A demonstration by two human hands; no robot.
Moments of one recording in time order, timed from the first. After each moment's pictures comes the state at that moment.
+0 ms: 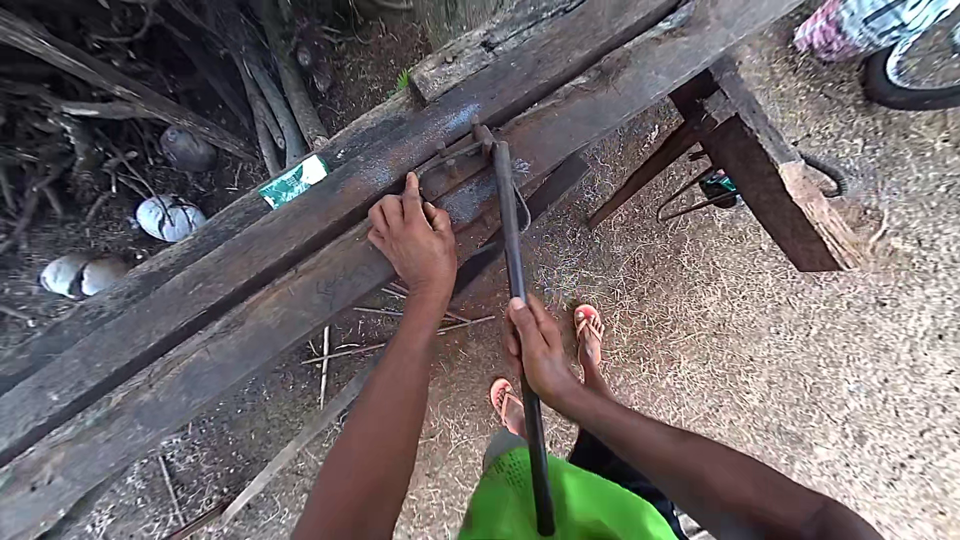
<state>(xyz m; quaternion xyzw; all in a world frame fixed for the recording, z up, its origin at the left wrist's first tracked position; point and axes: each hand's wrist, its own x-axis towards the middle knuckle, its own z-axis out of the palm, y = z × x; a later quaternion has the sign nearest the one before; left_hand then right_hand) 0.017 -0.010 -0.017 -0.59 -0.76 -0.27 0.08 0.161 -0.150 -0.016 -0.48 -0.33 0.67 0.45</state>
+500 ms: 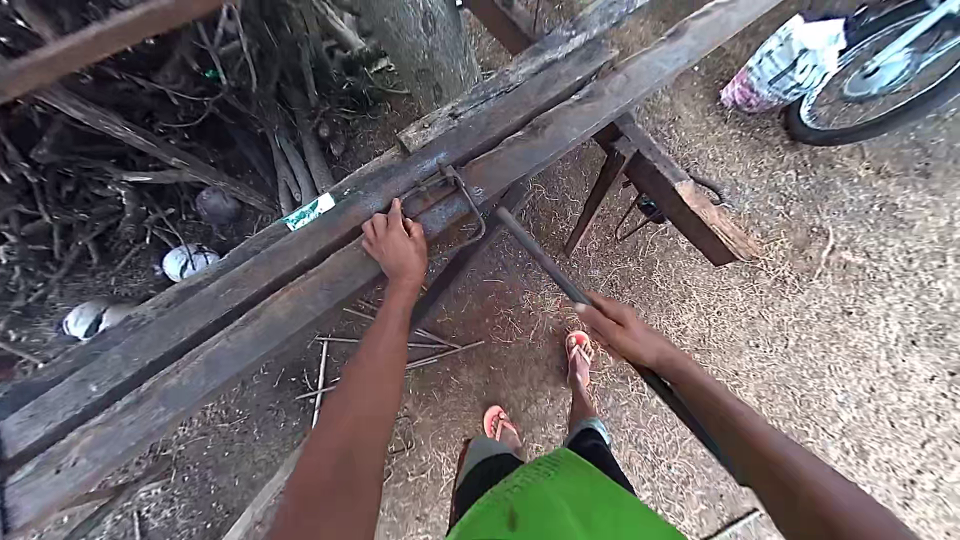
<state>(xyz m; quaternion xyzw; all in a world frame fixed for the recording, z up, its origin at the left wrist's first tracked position) 0.015 -0.010 -0.011 -0.60 -0.75 -0.27 0.05 0.373 -0.181 0.000 -0.56 -0.56 0.58 0.19</state>
